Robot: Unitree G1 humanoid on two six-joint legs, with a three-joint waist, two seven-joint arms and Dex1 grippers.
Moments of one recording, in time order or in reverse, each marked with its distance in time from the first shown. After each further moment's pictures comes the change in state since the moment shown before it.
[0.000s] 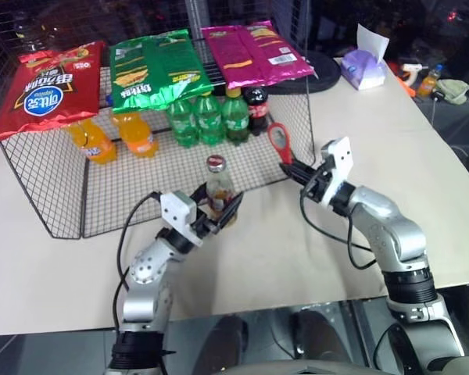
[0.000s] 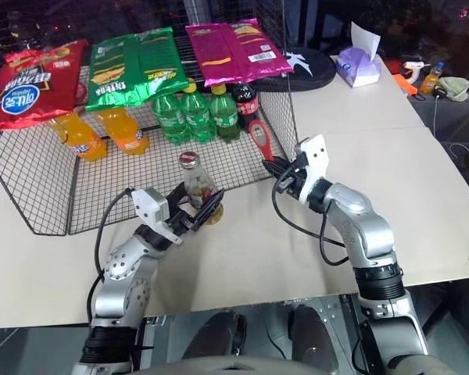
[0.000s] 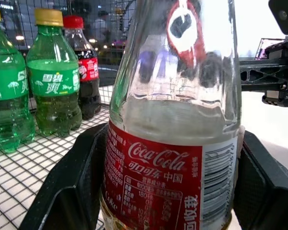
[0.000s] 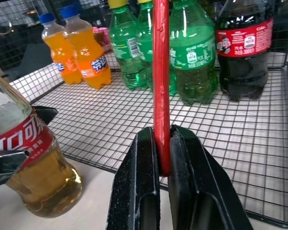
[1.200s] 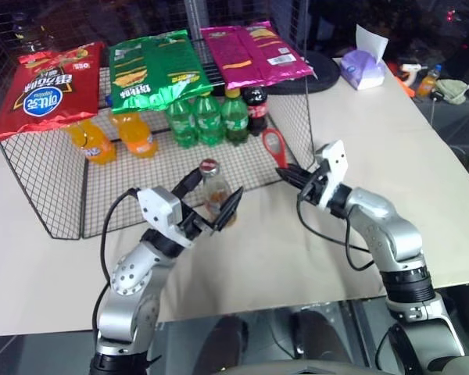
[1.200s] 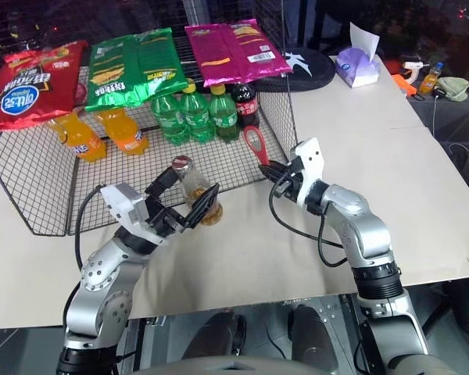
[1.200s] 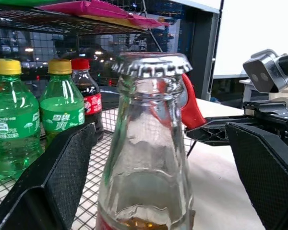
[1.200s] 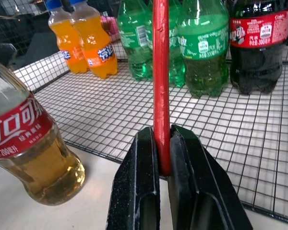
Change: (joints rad) left arm 0.092 0.076 0.014 -0.331 -0.118 0.190 0.130; right arm -0.003 -0.004 0.018 0.032 -0.037 -0.022 0.042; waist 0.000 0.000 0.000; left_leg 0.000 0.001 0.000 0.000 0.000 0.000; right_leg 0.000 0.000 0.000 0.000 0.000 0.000
